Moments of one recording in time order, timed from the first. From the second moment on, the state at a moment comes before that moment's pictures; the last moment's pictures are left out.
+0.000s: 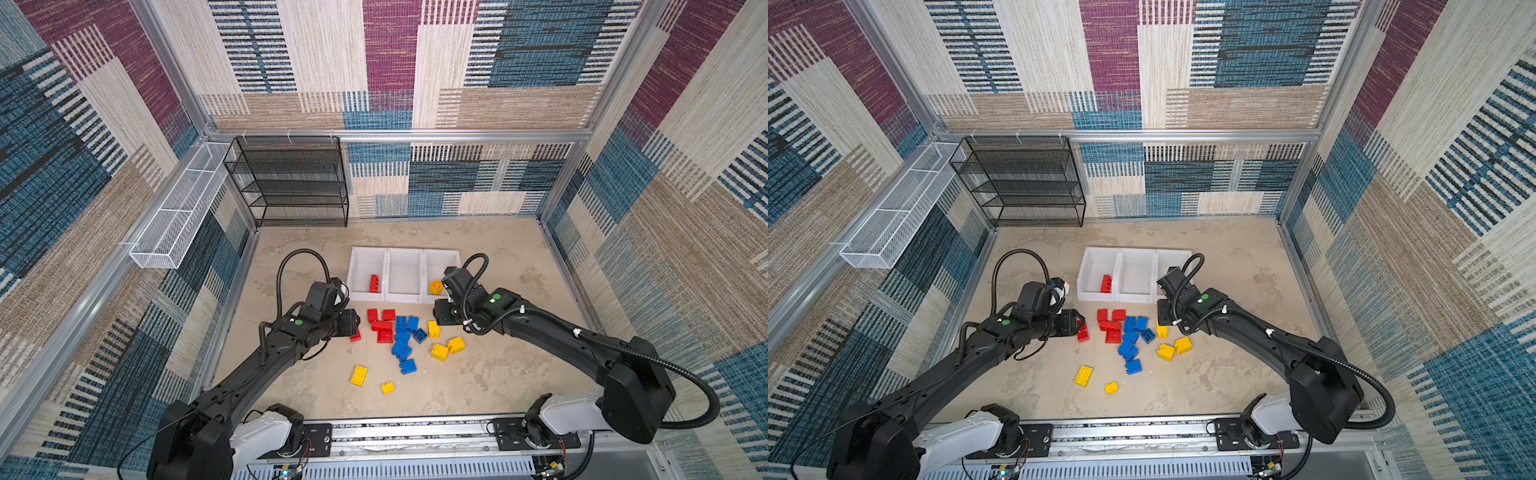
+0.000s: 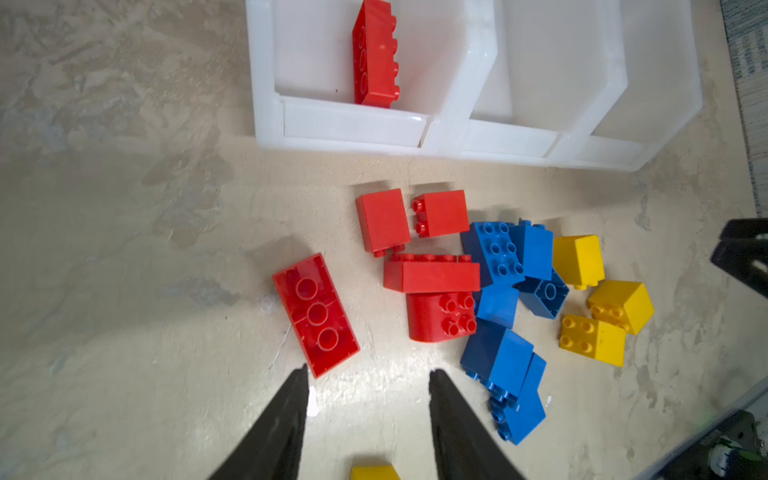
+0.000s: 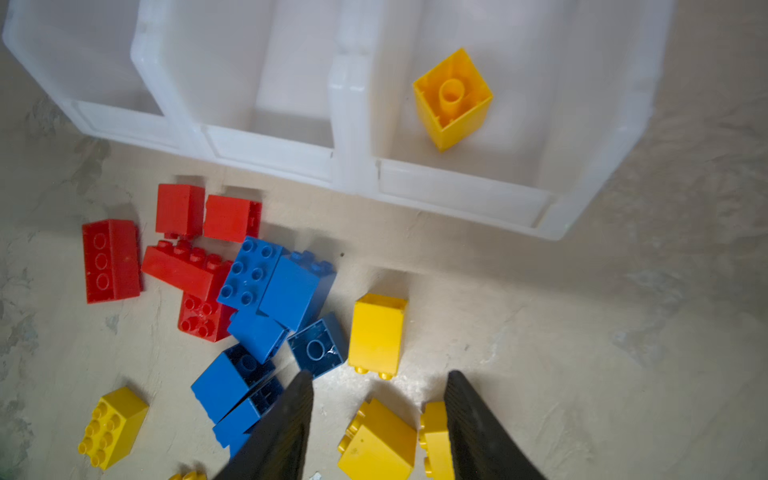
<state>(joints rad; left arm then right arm) -0.41 1.10 0.70 -0.51 0.13 -0.43 0.71 1.41 0.99 -0.61 0.09 0.56</state>
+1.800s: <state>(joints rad) -0.42 0.89 0.57 -0.57 0.14 -0.57 1.02 1.85 1.22 -0.59 0.09 0.36</state>
